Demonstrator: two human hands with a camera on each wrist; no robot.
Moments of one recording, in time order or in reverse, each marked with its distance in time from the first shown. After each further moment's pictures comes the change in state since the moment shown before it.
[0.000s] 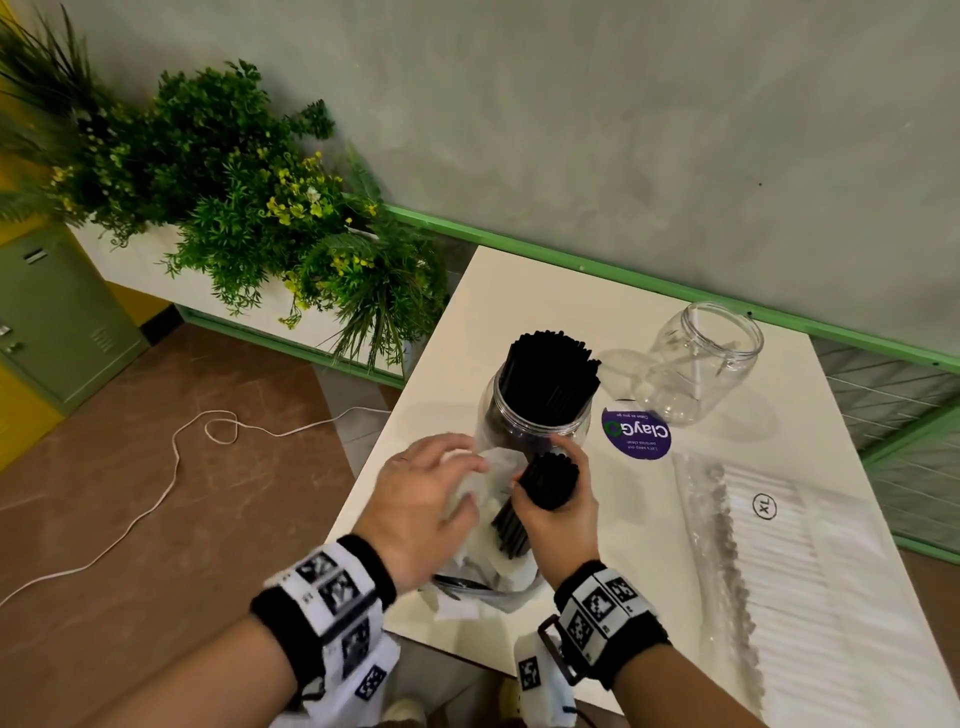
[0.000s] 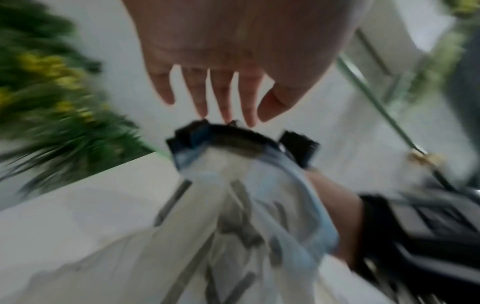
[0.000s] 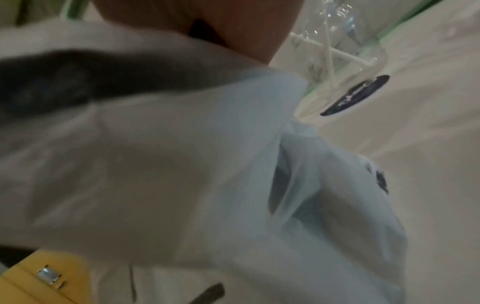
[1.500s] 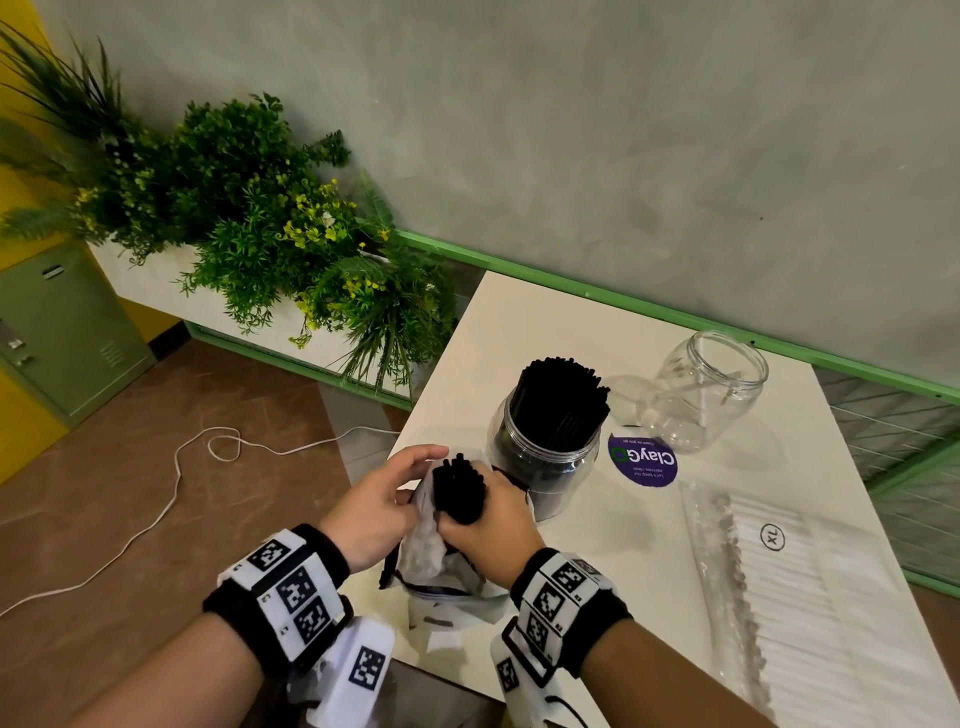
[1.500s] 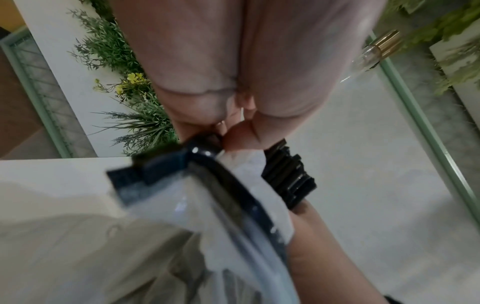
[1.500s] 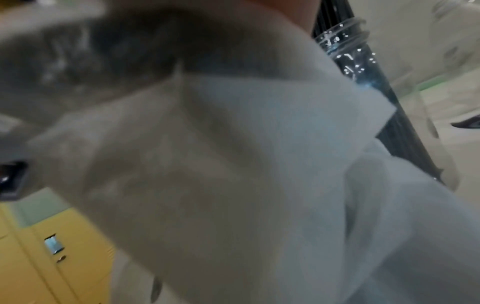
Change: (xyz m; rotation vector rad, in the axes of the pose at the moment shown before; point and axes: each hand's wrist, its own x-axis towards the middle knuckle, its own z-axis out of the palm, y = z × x) left_hand 0.005 -0.041 -0.024 -0.739 -0.093 -0.395; right_hand 0.009 -0.022 0.062 -0.530 -0.470 -0.094
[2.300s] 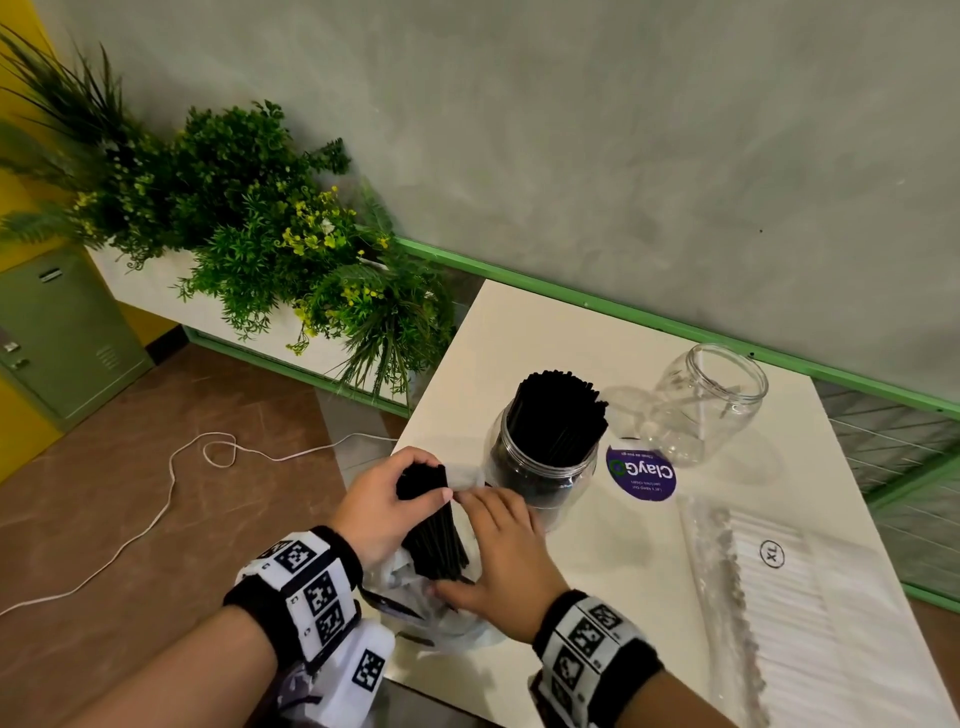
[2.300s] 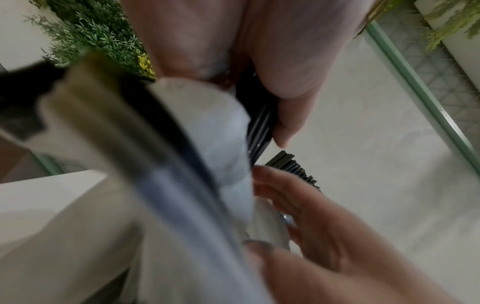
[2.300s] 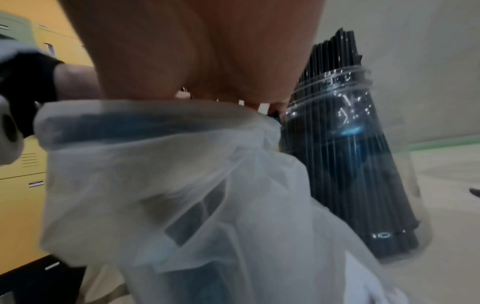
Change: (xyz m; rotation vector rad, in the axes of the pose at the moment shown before) left_hand 0.017 0.004 0.006 0.198 0.199 0.107; right_hand -0.020 0.013 -0.022 -0.547 -0.167 -0.201
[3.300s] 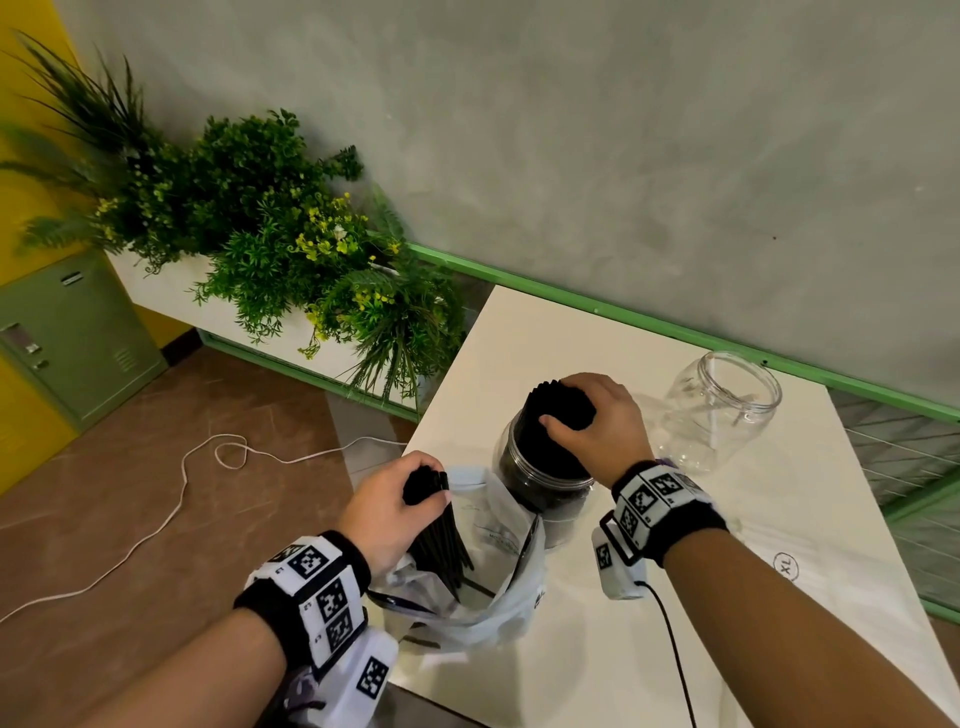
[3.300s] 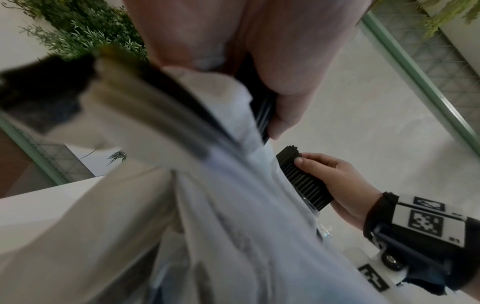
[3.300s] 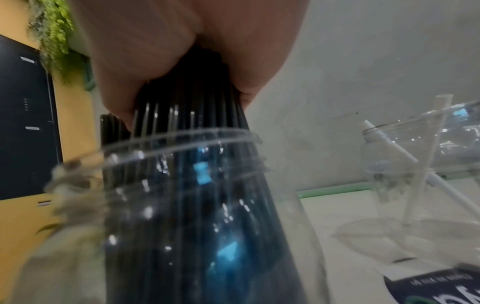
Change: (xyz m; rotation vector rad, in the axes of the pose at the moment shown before) left_hand -0.004 0.007 -0.003 0.131 0.042 0.012; right_hand 0.074 0.092 -0.087 0.210 0.475 0.153
